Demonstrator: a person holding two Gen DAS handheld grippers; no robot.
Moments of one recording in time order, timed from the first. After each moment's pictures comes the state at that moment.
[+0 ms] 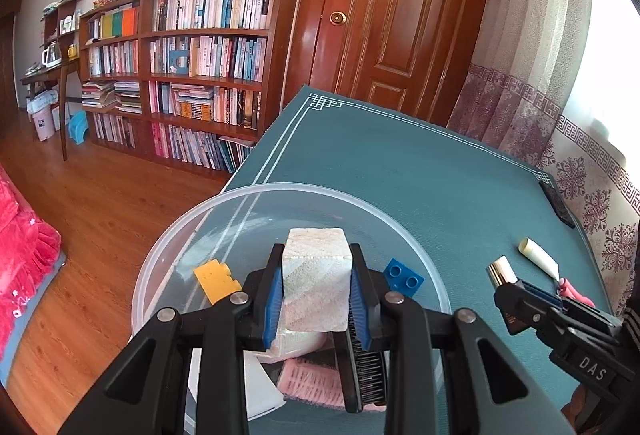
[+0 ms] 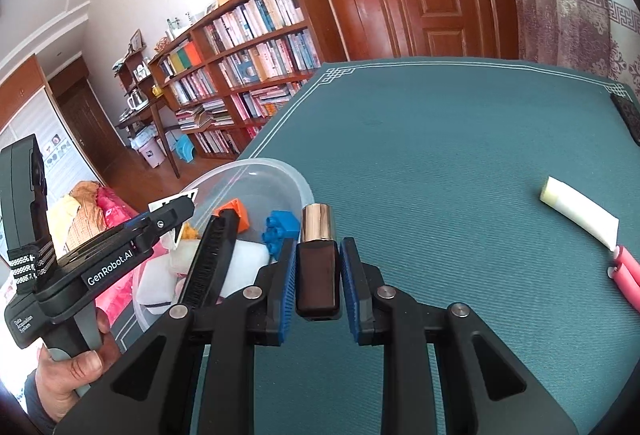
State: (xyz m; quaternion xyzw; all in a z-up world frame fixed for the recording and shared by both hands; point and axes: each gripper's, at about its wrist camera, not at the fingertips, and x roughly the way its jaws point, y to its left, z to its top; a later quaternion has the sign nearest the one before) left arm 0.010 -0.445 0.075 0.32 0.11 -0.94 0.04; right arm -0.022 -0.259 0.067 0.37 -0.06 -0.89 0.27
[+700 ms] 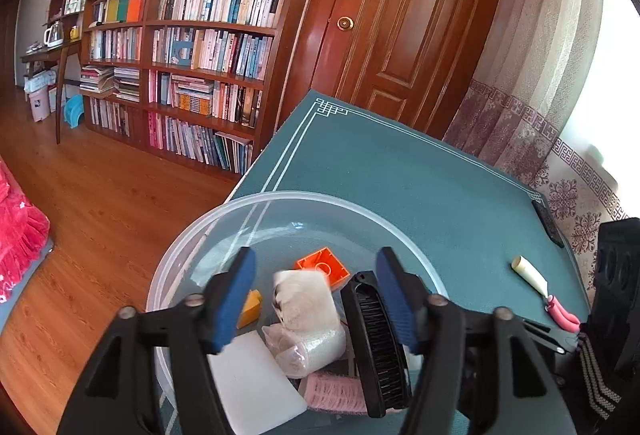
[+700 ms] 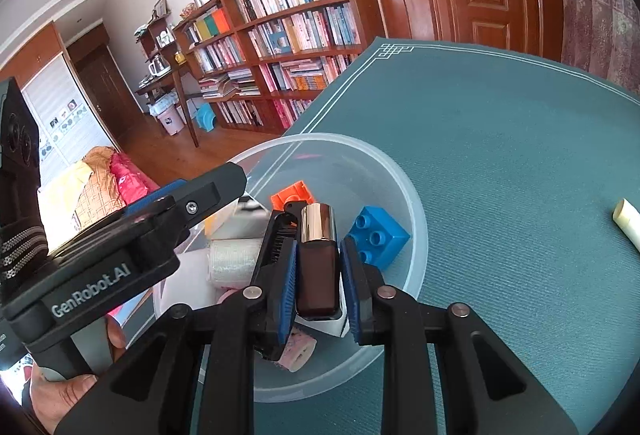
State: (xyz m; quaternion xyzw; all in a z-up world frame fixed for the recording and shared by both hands) left arm 0.012 -0.473 0.078 0.31 0.15 -0.94 0.03; right arm -0.025 -0.330 0.054 0.40 -0.02 -0.86 0.31
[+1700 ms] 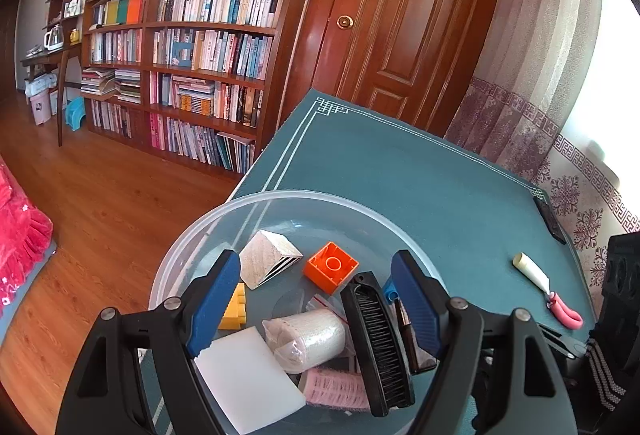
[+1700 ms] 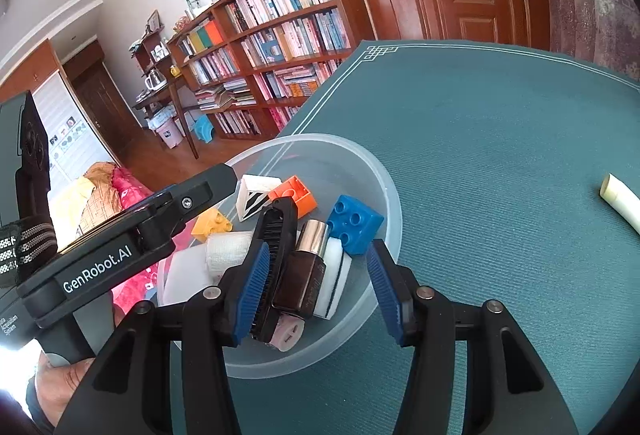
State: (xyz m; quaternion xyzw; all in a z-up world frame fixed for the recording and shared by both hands) left arm 0.013 -0.471 0.078 0.31 0.14 -0.94 0.03; right arm -0.014 -0.306 0.056 0.39 -0.05 -0.87 0.30
